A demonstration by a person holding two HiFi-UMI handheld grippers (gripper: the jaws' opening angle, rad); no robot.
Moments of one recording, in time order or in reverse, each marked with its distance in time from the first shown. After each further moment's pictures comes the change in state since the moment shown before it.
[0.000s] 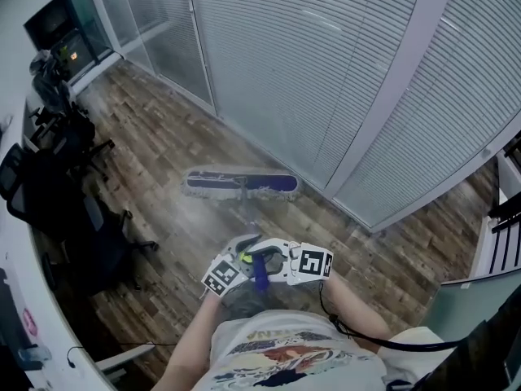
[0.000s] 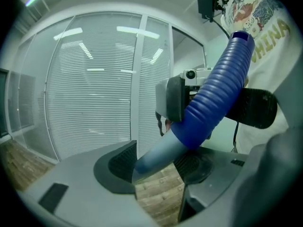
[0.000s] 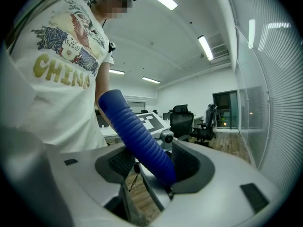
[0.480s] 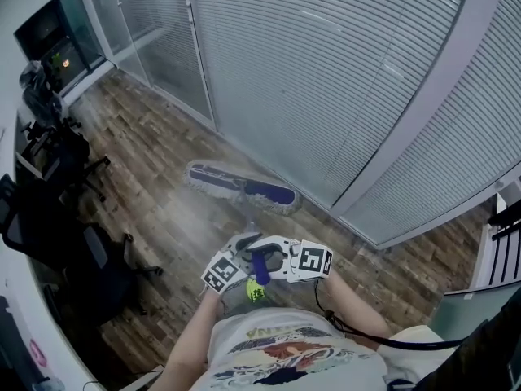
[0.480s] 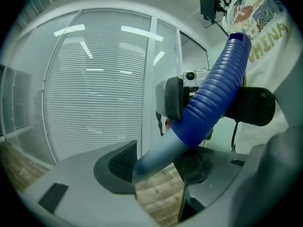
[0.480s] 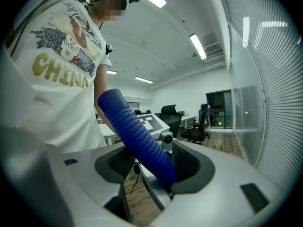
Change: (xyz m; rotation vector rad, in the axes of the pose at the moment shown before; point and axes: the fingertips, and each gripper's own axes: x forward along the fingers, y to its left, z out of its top) left arm 0.005 0.190 0.018 0.010 -0.022 -0.049; right arm 0.045 -0.189 0.026 0.020 0.004 -0.058
